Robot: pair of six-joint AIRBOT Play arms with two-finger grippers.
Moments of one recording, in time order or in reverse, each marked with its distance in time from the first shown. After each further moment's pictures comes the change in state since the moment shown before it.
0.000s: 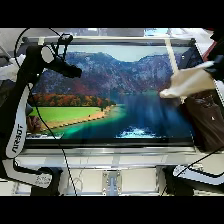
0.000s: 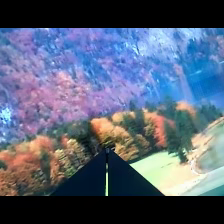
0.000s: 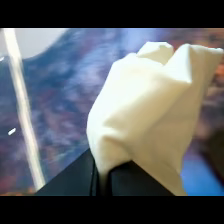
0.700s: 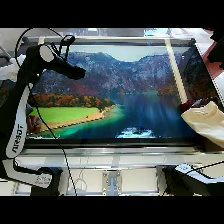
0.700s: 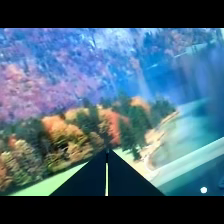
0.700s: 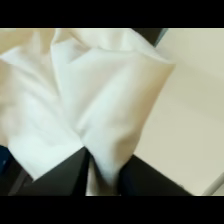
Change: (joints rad) left arm -0.002 0.000 0.000 -0.158 -0.039 -0.002; right arm -0.477 0.124 -0.243 -0.597 0.311 -0.053
